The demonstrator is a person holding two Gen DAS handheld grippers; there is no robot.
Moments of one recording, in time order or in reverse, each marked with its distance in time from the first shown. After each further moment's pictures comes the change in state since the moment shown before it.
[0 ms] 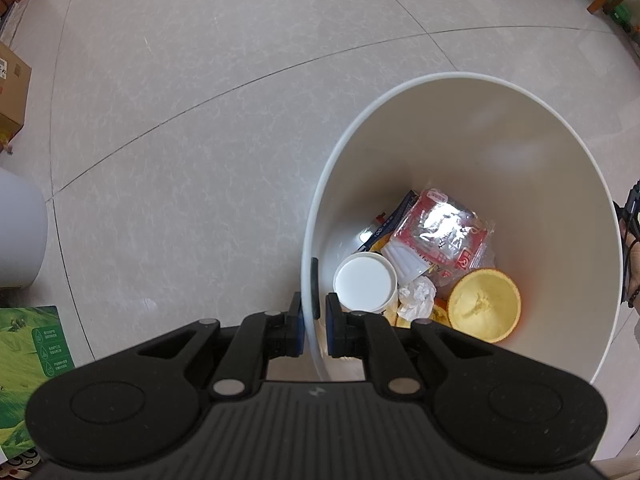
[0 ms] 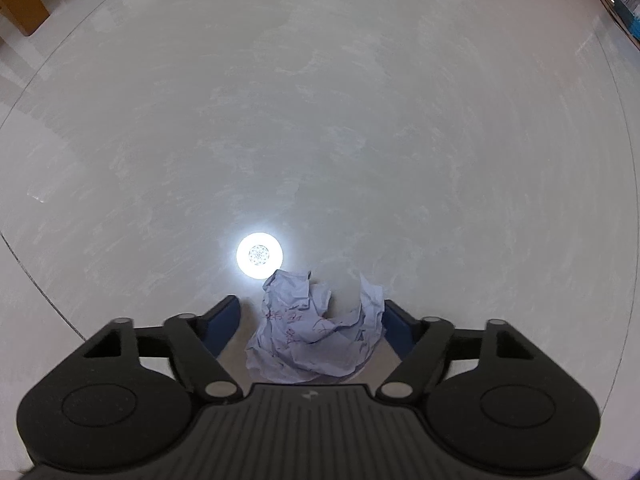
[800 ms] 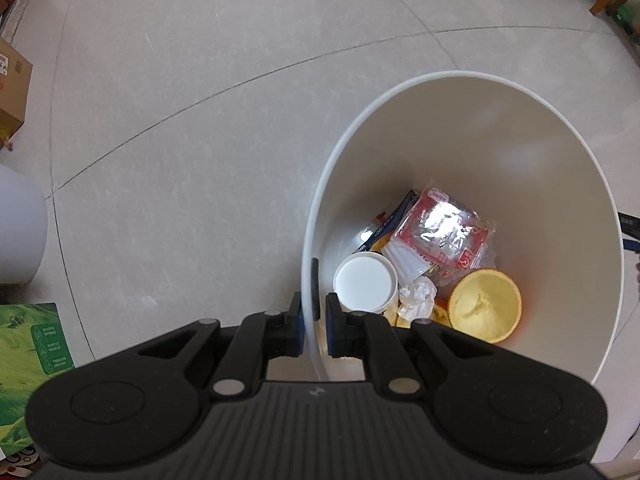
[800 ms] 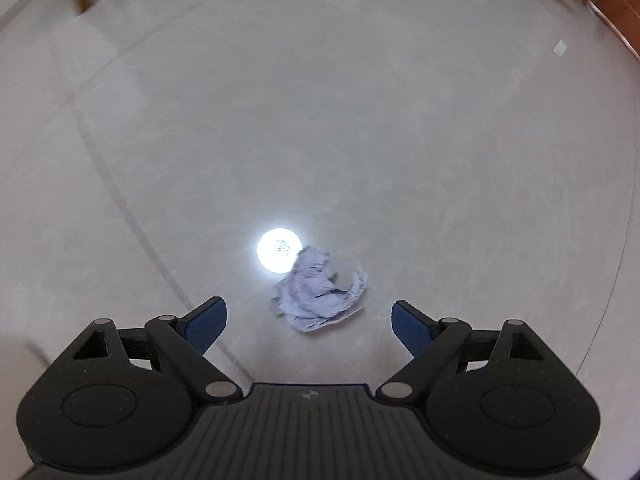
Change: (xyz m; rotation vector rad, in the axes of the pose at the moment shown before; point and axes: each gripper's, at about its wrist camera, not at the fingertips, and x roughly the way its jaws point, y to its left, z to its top) left arm 0.002 -0.001 0.000 -0.008 0.003 0.000; right arm -0.081 -0.015 -0.016 -0.276 -0.019 0.079
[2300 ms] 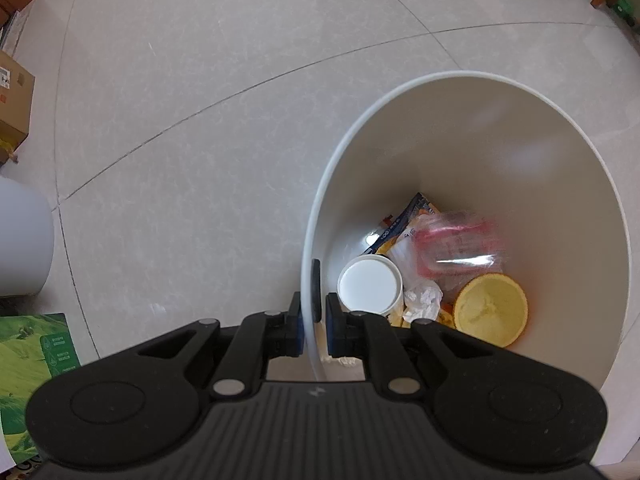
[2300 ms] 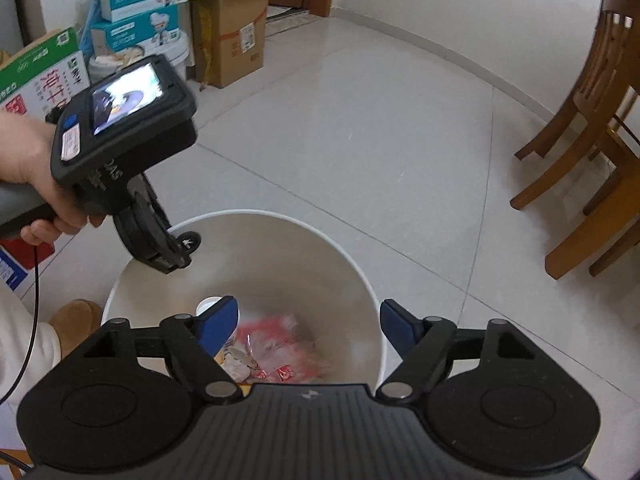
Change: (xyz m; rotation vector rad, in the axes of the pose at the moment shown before) left arm 0.000 -0.006 0.005 0.022 -0.006 0.036; right arm -0.296 0.291 -0.109 -1.288 -0.372 0.430
